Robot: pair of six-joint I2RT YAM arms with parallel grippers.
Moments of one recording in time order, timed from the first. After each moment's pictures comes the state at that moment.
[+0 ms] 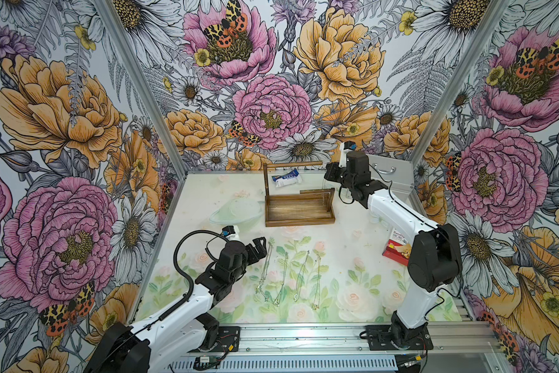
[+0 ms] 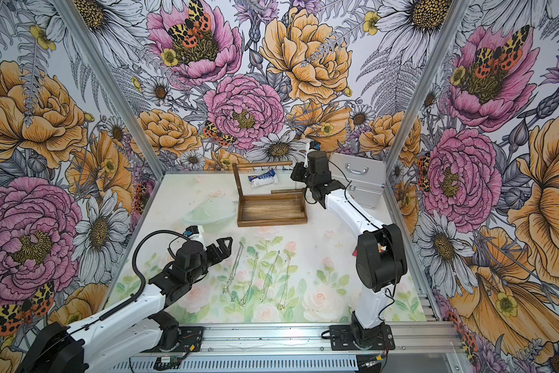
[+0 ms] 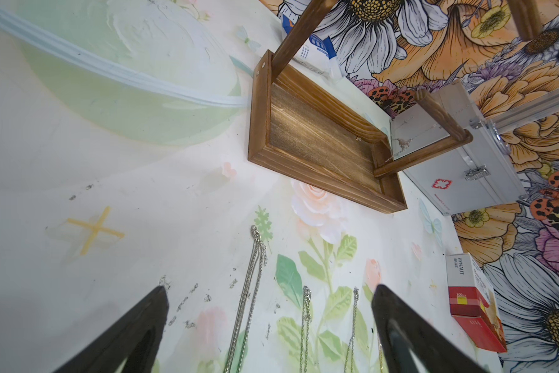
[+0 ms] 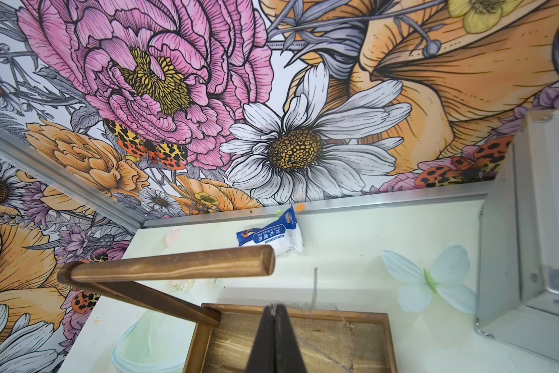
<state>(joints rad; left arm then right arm) -0.54 0.94 0.32 0.06 -0.17 -0.83 0.31 1.79 1.49 -0.09 -0.08 0.45</state>
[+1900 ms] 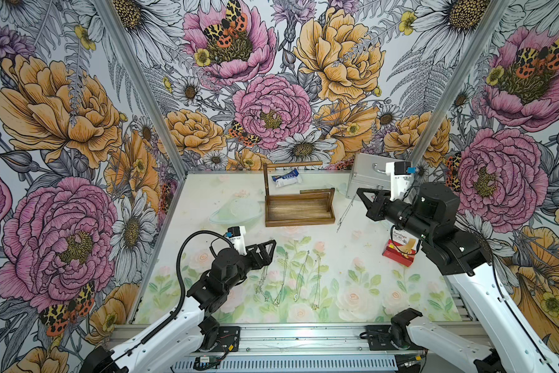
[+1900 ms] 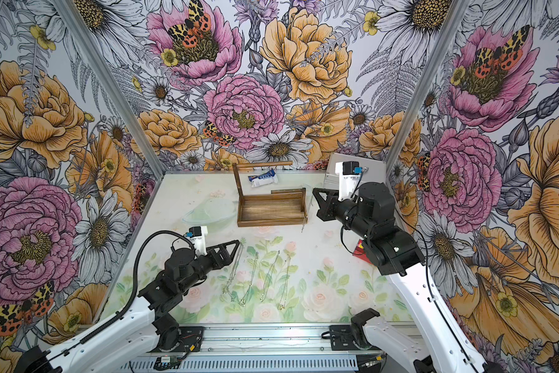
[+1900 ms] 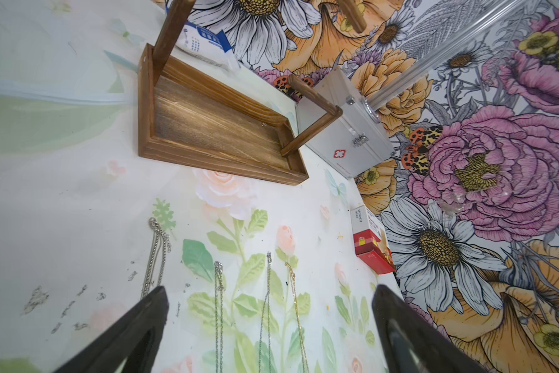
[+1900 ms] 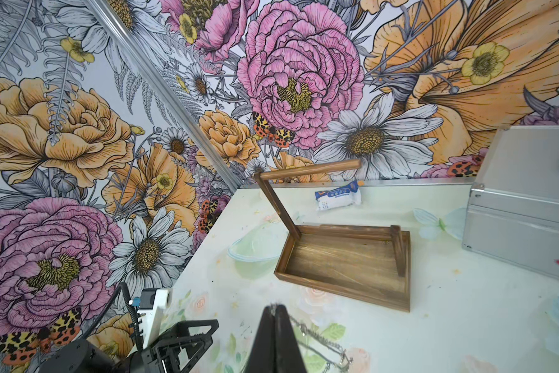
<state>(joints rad) -0.68 0.68 0.29 0.08 -0.06 -0.79 0.41 0.92 1.25 -0.58 -0.25 0.43</state>
